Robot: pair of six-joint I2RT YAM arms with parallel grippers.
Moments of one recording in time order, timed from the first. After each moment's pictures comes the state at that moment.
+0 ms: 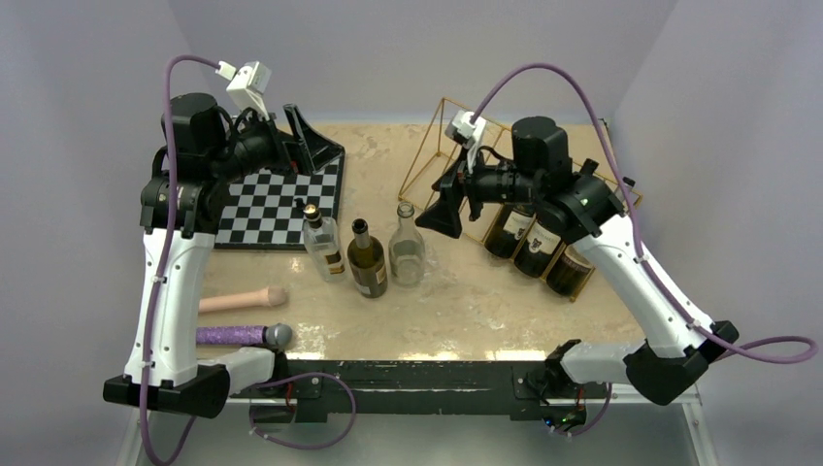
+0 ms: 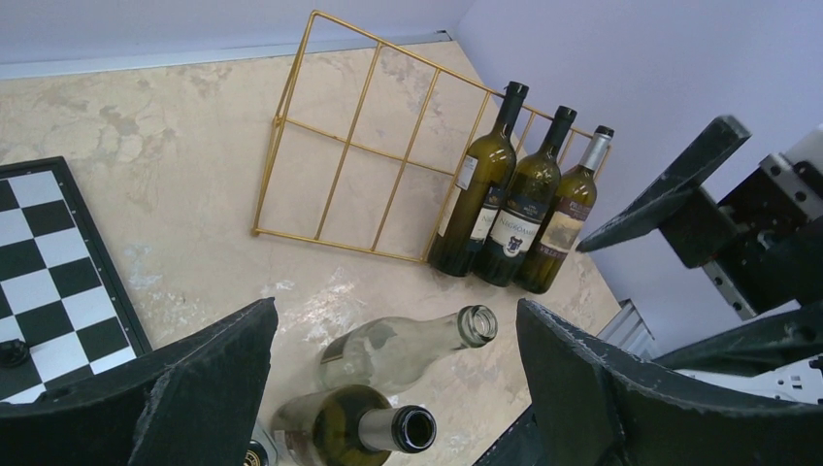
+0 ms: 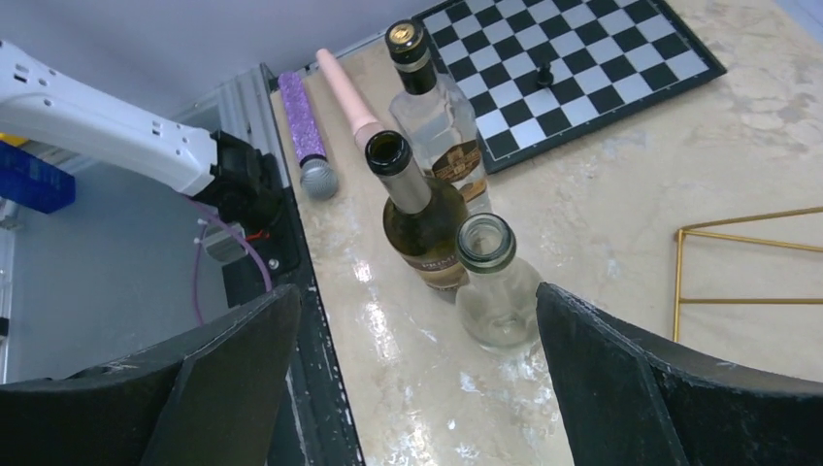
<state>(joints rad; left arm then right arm) -0.11 1.21 1.69 -0.77 0.60 -0.37 0.60 1.28 1.60 -0.70 -0.61 0.01</state>
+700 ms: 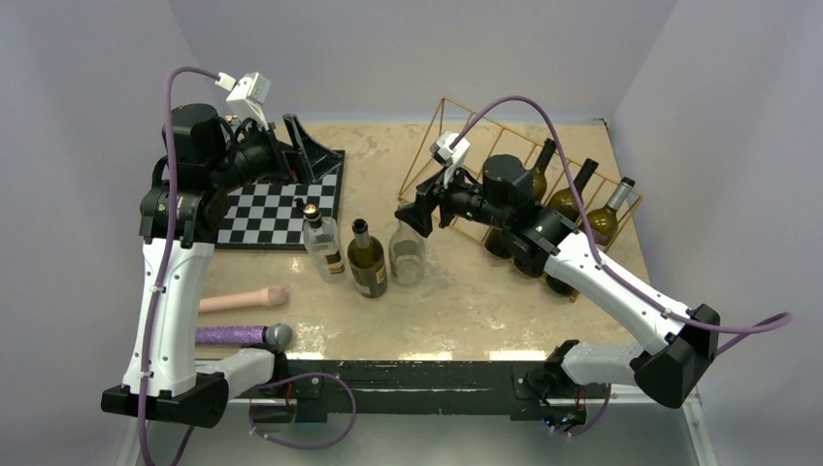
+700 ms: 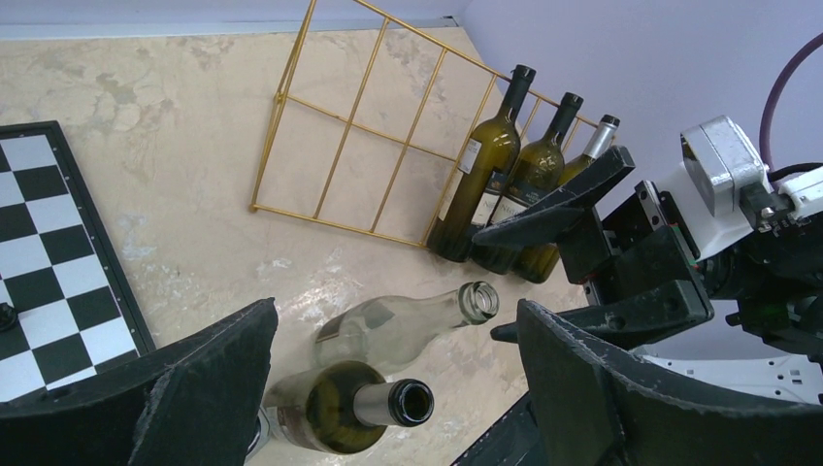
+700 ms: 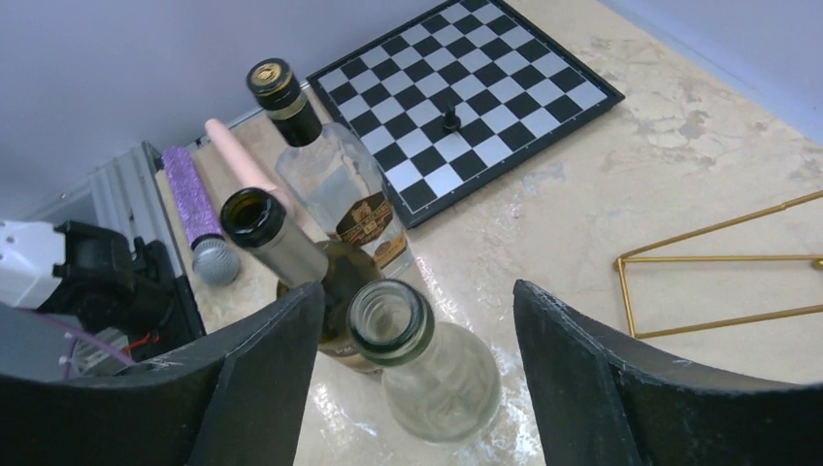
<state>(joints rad) -0.11 1.15 1.62 -0.78 0.58 -0.38 0.74 1.25 1.19 -0.14 -0.30 0.10</state>
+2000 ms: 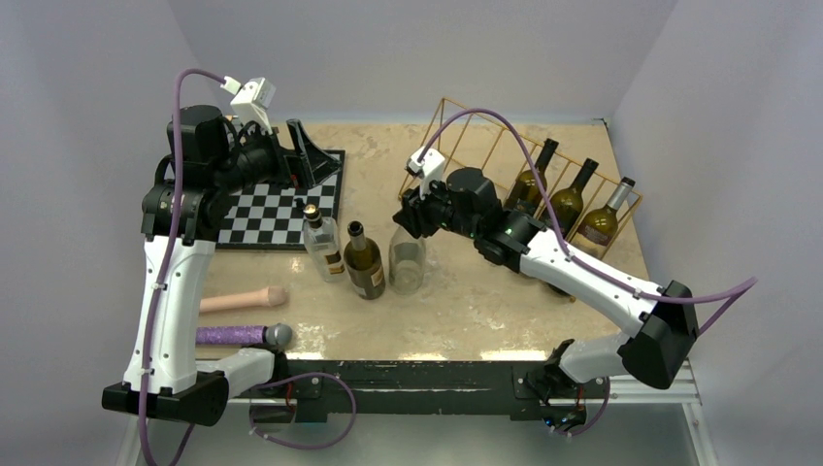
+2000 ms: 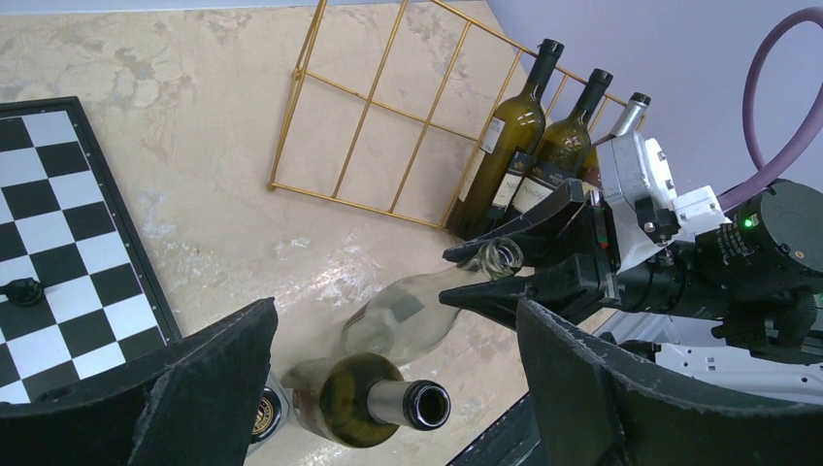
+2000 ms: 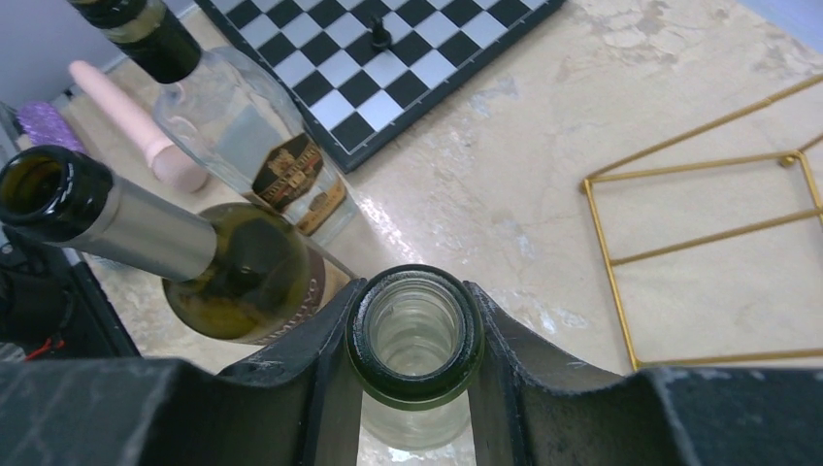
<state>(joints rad) -0.11 1.16 1.62 -0.83 0.56 -0.33 0.83 1.35 1.18 -0.18 -0.06 0.09</state>
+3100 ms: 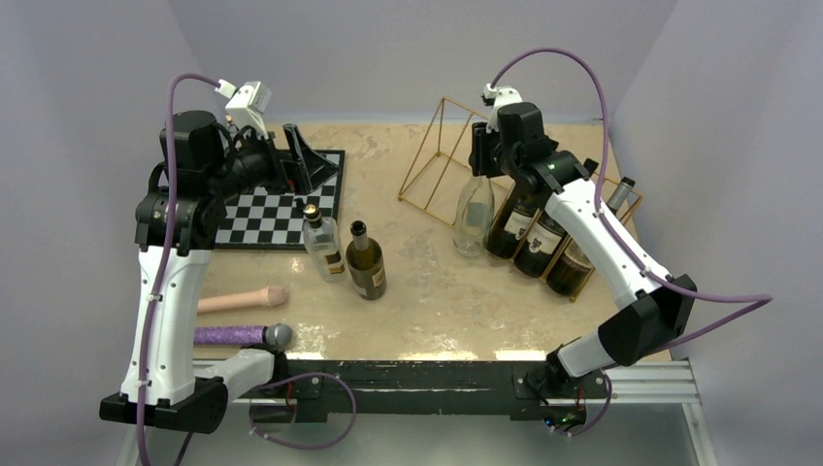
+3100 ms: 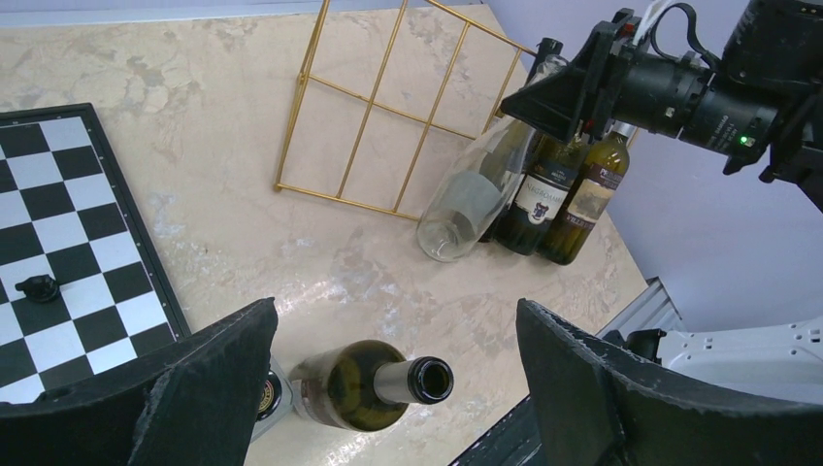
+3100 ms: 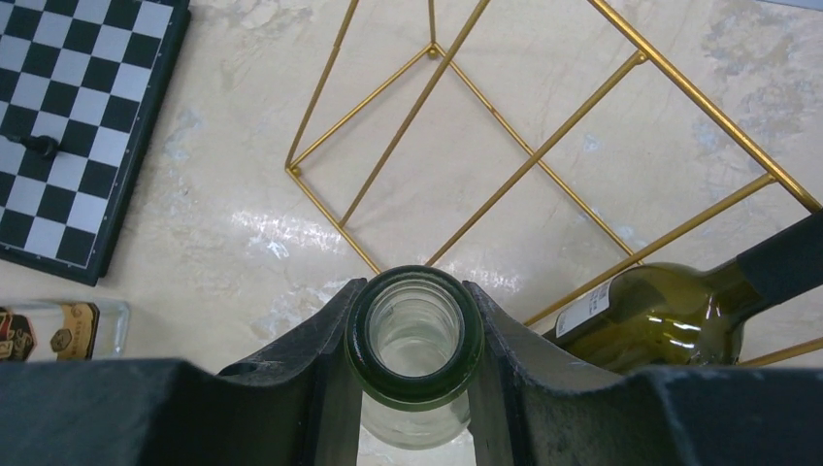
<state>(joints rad) -0.11 1.13 1.62 -0.85 0.56 -0.32 0.46 1.47 1.54 -0.60 0.15 0.17</state>
